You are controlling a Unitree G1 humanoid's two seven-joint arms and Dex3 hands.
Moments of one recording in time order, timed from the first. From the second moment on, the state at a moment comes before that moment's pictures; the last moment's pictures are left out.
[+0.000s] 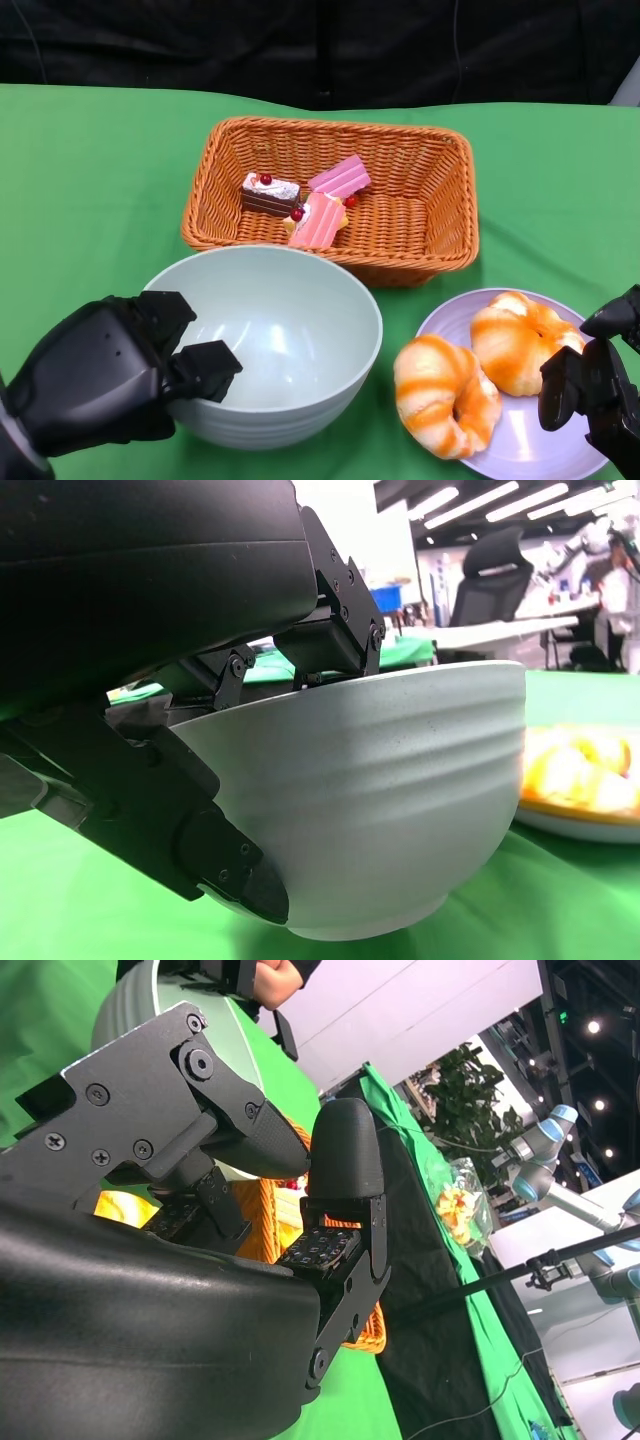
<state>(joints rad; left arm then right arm) -0.06 0.58 -0.08 0.12 1.03 -0.92 0.38 0.41 0.00 -0.14 -0.70 0.72 0.41 0.03</state>
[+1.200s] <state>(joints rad) -0.09 0.67 -0.27 0.03 0.84 -0.67 0.08 0.41 -0.01 -0.14 -0.70 0.72 0.41 0.03</state>
